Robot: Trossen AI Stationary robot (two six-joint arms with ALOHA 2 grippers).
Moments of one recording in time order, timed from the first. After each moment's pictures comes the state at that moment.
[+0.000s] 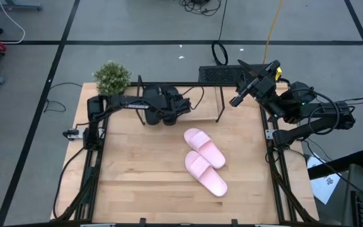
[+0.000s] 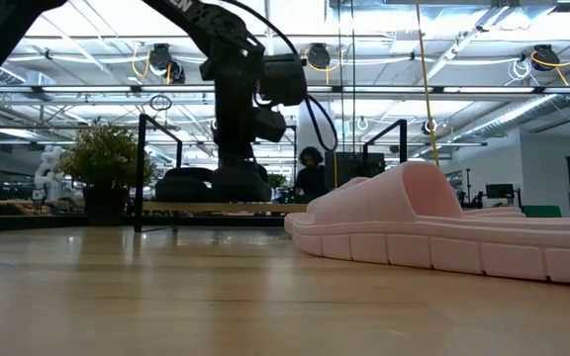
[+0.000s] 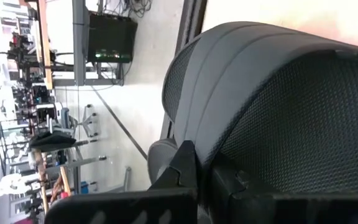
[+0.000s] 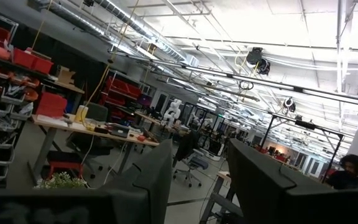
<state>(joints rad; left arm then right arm) 0.26 1.99 1.47 -0.82 -0.88 0.09 0.08 1.04 1.18 0.34 0.76 -0.72</state>
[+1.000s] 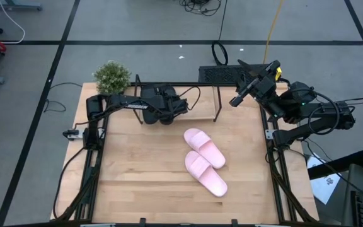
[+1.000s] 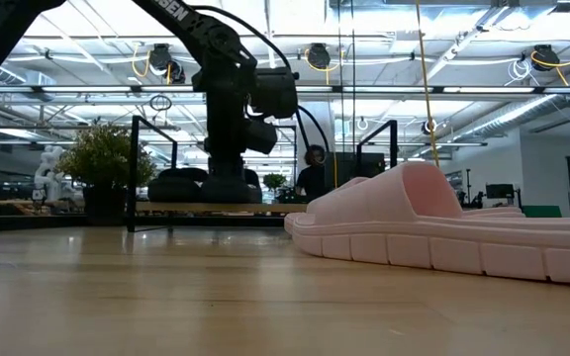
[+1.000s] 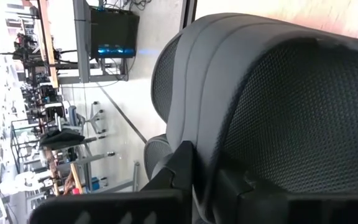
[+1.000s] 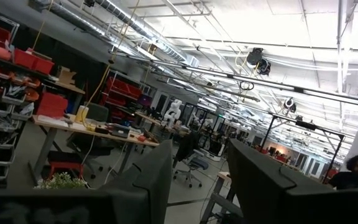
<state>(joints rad) 0.28 1.99 1.39 -0.80 -0.87 0.12 0.08 1.04 1.18 0.34 0.76 -0.72</state>
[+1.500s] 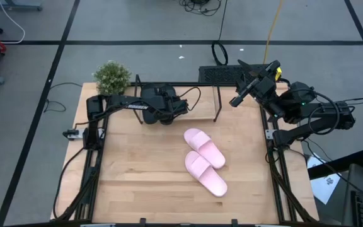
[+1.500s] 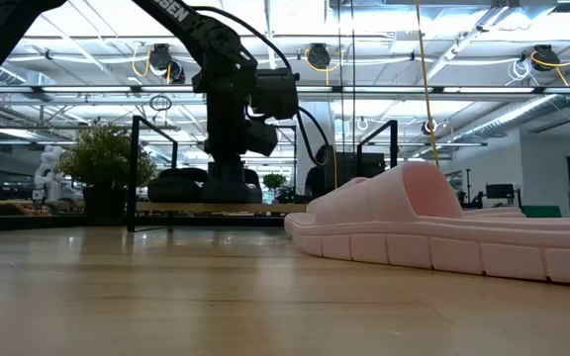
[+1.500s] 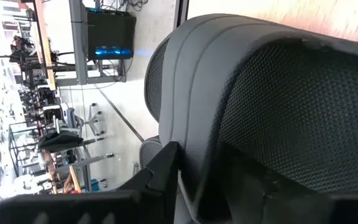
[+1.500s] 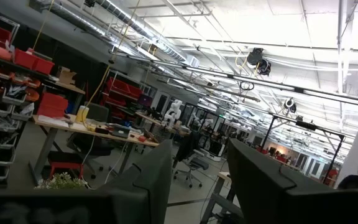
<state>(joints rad) 0.27 1.99 1.39 -0.79 -0.86 0.13 0.08 1.04 1.18 0.34 0.76 -0.72</state>
